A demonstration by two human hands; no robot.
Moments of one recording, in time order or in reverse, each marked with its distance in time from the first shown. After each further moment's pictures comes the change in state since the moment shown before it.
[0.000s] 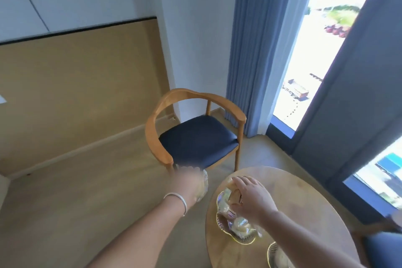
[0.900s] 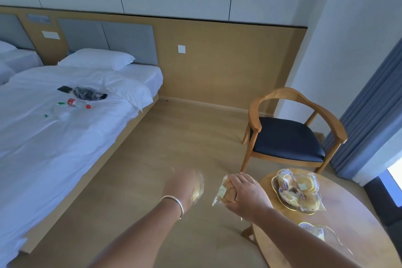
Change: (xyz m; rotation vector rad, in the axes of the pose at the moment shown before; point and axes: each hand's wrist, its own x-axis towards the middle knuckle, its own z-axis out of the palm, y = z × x) left_hand -0.445 0.089 0.065 -0.106 0.077 -0.780; right_hand -0.265 -0.148 0.020 -0.101 -0.165 -0.755
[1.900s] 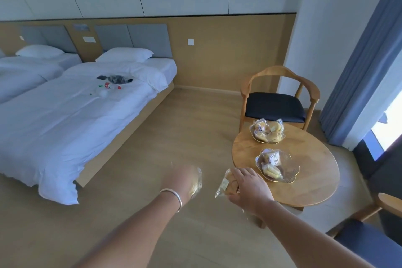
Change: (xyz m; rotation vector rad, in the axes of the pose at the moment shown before) left_hand -0.379 0.204 -0.004 0.098 -0.002 -0.076; right_hand -0.409 0.012 0.002 0.039 0.002 -0.048
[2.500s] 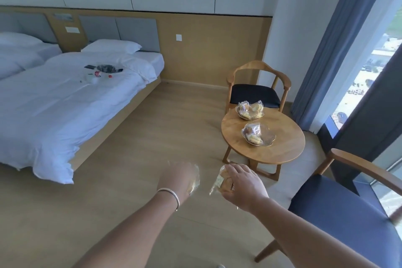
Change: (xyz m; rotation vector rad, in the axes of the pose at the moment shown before) left_hand -0.215 -0.004 0.040 -0.084 0.073 0.063; right_hand -0.206 -0.109 0.036 -0.056 0.050 0.048
